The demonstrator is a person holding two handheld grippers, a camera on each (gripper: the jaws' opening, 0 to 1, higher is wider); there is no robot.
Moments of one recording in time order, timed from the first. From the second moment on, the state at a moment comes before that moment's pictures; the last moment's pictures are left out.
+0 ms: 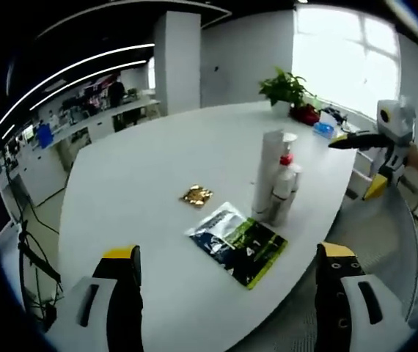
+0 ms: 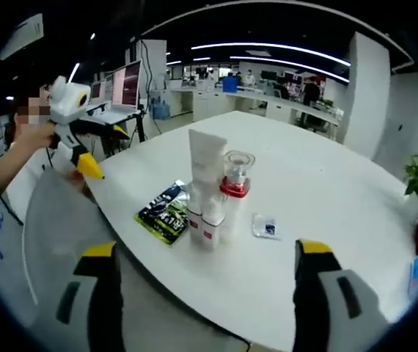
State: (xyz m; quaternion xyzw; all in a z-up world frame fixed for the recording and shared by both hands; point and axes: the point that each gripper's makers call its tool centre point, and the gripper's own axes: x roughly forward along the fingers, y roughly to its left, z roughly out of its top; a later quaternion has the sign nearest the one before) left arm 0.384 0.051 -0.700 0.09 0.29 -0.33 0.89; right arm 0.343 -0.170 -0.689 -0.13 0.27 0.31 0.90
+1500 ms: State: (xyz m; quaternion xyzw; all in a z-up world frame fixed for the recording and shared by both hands) left arm 0.468 0.012 -0.737 0.18 0.33 -0.40 0.84; right arm 0.361 -0.183 -0.713 -0.13 0.27 0.29 0.91
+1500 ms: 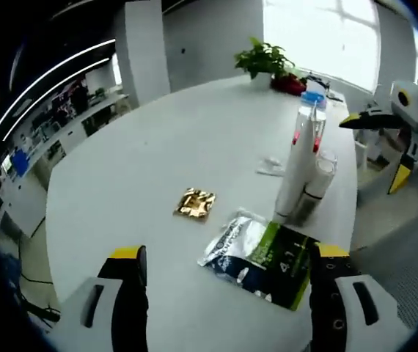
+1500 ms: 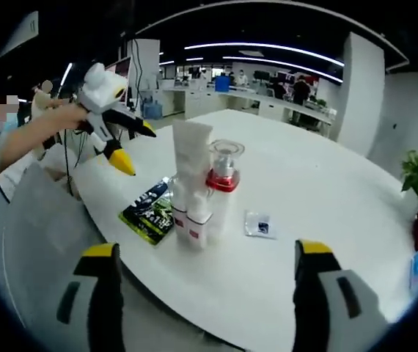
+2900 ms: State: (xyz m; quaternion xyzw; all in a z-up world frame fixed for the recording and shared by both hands) left arm 0.545 -0.042 -0.784 0.25 0.34 -0.49 0.76; right arm 0.368 -0.195 -0.731 -0.13 0.31 0.26 0.90
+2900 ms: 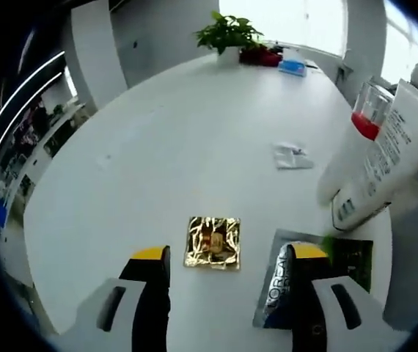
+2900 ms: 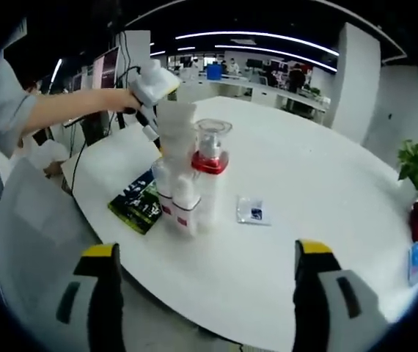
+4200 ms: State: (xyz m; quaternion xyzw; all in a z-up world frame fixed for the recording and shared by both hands) left arm 0.582 -0.051 -0.829 0.26 0.38 -0.52 0.72; right arm 0.367 -0.193 -0.746 -0.14 0.34 0.27 0.89
